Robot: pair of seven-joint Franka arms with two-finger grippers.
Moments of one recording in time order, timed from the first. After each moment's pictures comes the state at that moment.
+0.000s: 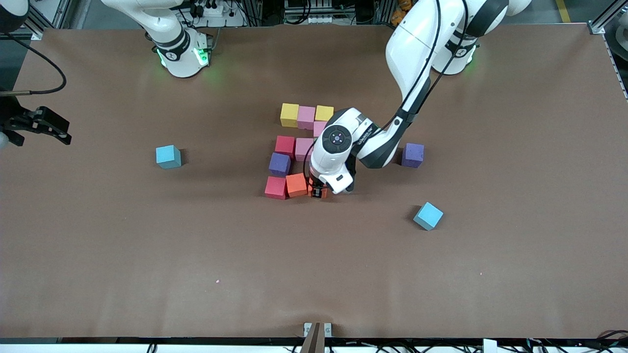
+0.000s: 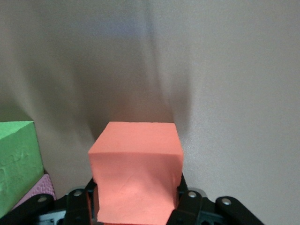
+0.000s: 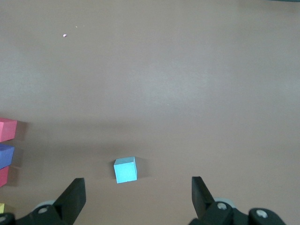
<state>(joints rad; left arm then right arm) -0.67 0.83 -0.12 -1.46 -0.06 2.41 -2.16 0.01 -0.01 -0.04 -1.58 -0.06 1.64 -0.07</state>
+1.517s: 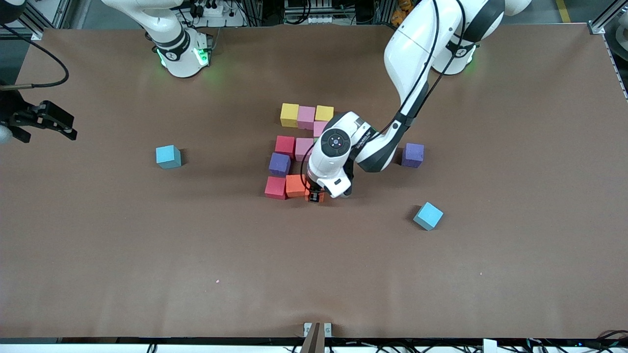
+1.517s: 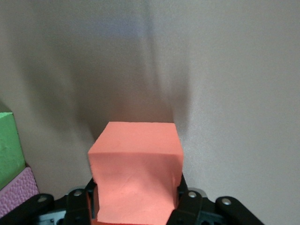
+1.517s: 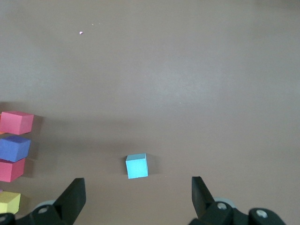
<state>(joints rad) -0.66 0.87 -0.12 -1.40 -0.06 2.41 -2.16 0.02 0.00 -0.02 -1.57 -0.03 1.61 -0.08</state>
